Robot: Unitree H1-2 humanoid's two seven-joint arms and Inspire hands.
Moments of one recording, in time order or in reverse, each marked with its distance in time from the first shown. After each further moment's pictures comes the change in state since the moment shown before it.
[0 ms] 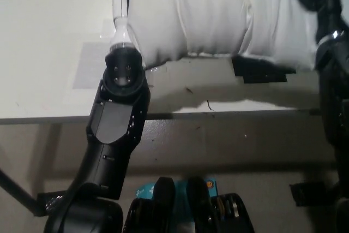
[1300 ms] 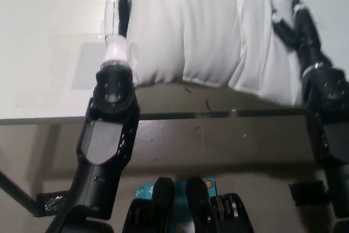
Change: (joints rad) left_arm 0.140 0.031 -0.012 -0.064 0.009 0.077 -0.015; right_arm 0.120 0.040 0.048 0.230 -0.057 0.012 -0.004
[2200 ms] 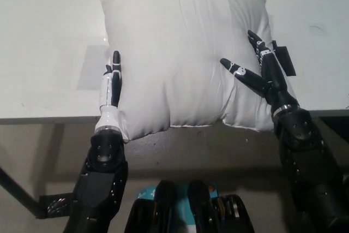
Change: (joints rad) left_arm 0.172 0.015 0.004 0.246 -0.013 -0.248 -0.050; right_arm 0.068 0.050 0.050 0.256 -0.013 -0.375 0.018
